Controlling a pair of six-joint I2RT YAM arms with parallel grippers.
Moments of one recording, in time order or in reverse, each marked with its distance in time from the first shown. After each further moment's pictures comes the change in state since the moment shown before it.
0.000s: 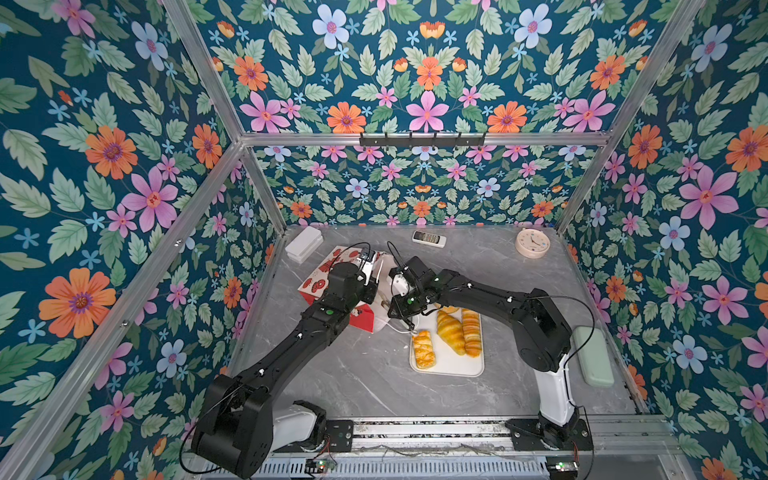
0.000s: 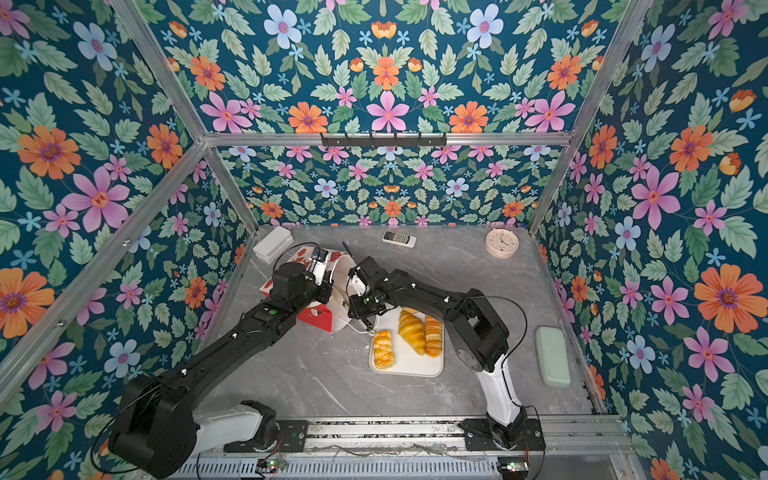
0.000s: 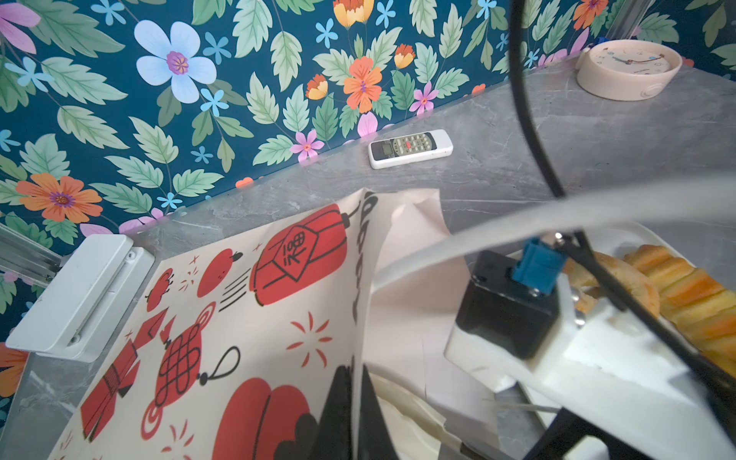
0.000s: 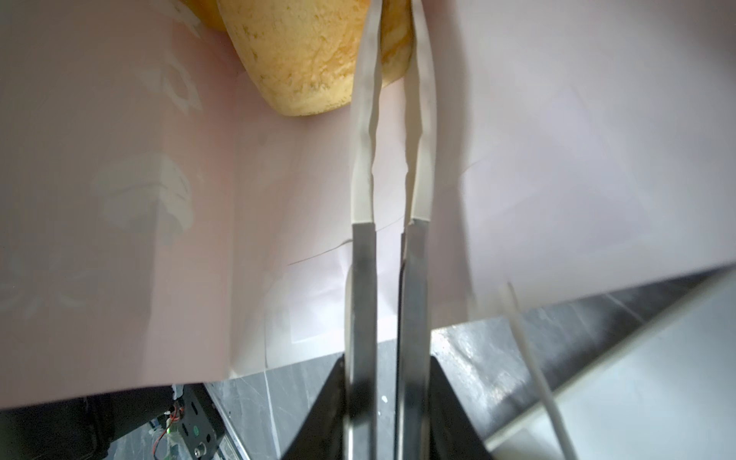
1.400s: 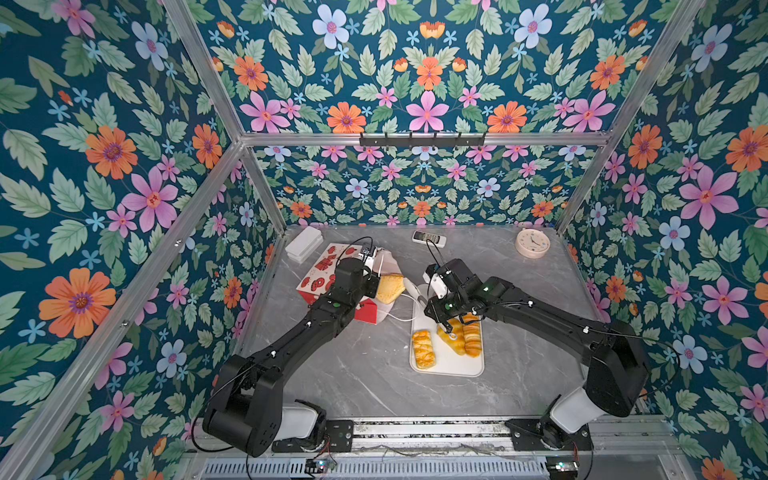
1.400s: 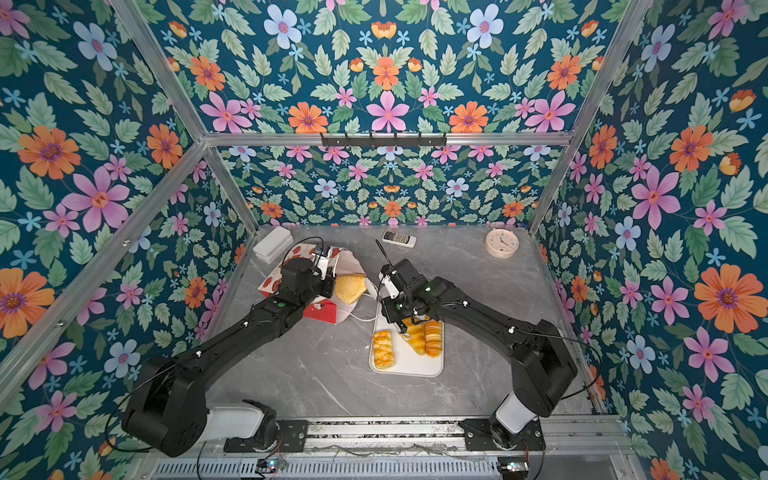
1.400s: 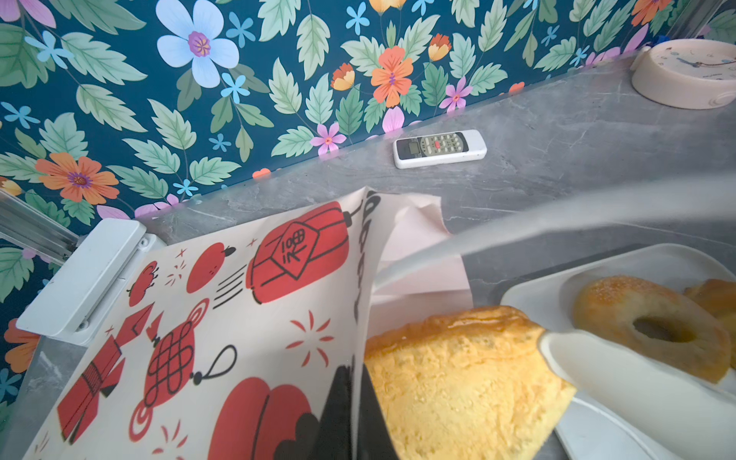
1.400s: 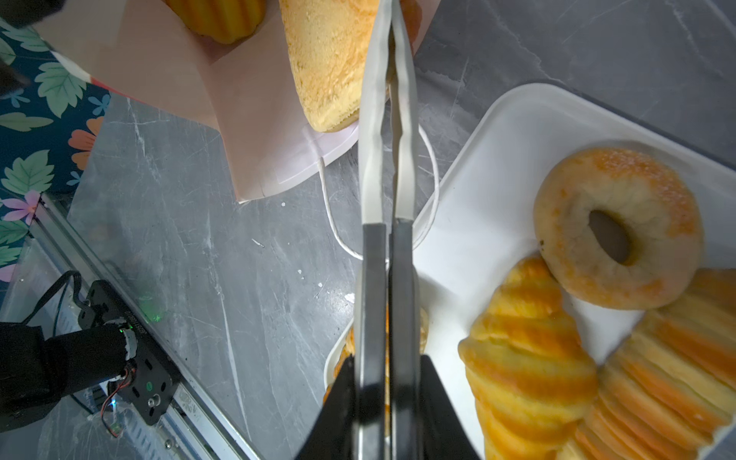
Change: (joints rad) left arm 0.000 0.111 0.045 0.043 -0.092 -0.043; right arm -0.049 -0.473 -0.335 -0.072 0.194 -0.058
